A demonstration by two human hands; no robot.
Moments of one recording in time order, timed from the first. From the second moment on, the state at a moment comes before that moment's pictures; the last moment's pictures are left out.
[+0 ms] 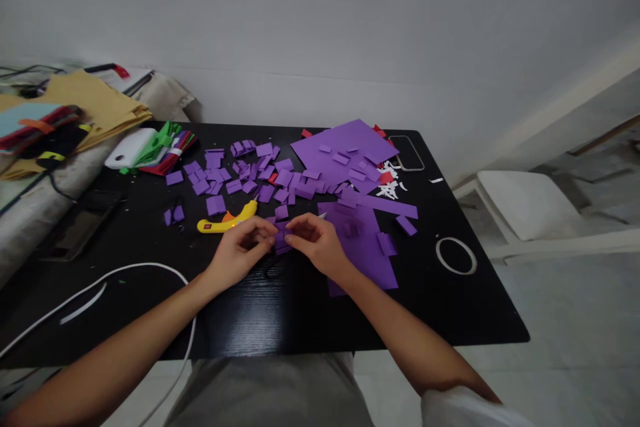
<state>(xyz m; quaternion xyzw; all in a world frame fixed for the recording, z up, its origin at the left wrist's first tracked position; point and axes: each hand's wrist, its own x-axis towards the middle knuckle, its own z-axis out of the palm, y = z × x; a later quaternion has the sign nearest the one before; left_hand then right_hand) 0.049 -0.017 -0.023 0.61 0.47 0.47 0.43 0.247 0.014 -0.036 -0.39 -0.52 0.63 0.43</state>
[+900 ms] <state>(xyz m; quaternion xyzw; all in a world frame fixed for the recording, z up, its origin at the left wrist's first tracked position) -0.056 -0.001 0.004 0.80 0.57 0.15 0.16 0.261 0.032 -0.029 -0.44 -0.50 0.58 0.47</state>
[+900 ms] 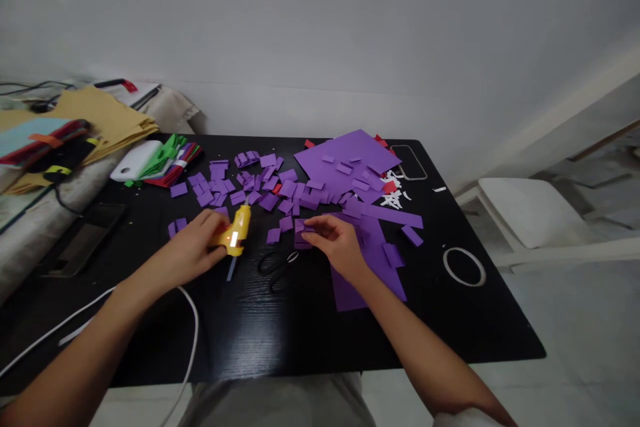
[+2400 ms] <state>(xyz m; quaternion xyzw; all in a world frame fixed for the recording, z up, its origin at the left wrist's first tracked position) 0.009 -0.001 -0.005 0.52 0.54 0.40 0.52 0.214 0.006 -0.021 -0.39 -0.49 0.67 0.40</state>
